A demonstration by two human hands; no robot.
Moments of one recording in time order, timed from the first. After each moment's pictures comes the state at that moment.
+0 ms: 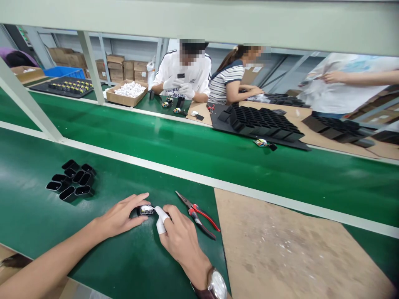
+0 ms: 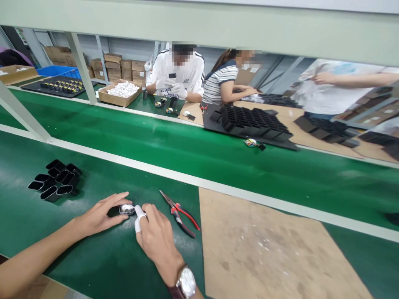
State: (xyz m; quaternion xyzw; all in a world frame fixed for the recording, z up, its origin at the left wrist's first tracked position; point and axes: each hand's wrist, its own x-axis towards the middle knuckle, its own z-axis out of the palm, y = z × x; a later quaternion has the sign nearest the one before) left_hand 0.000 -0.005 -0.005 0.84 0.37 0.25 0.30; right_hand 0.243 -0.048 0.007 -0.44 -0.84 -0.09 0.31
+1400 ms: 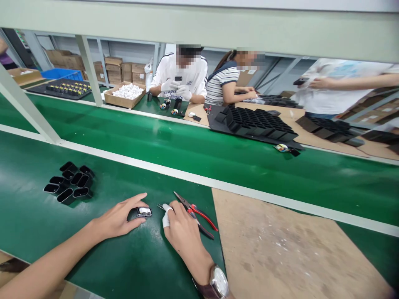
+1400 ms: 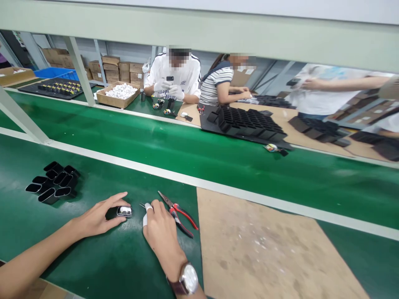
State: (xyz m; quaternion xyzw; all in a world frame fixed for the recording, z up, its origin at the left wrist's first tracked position) left_hand -0.001 -0.003 -0.002 0.84 0.37 0.23 0.33; right_hand 0.257 -0.038 -0.006 -0.52 -0.82 -0.10 0.23
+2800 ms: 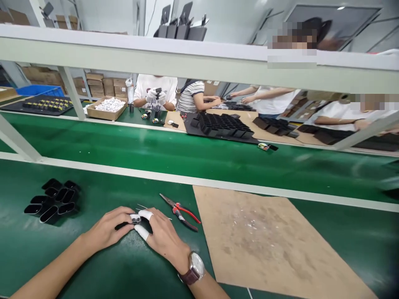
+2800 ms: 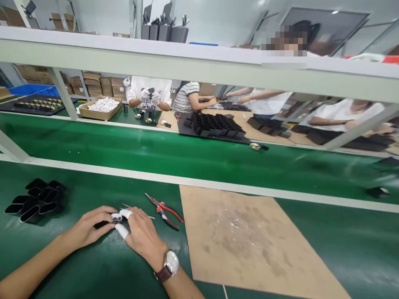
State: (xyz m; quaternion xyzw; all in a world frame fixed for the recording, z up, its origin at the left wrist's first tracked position) left_hand -0.001 0.001 -0.006 0.88 0.23 0.32 0.26; right_hand 0.243 -0.044 -0.010 -0.43 -0.82 0.12 0.36
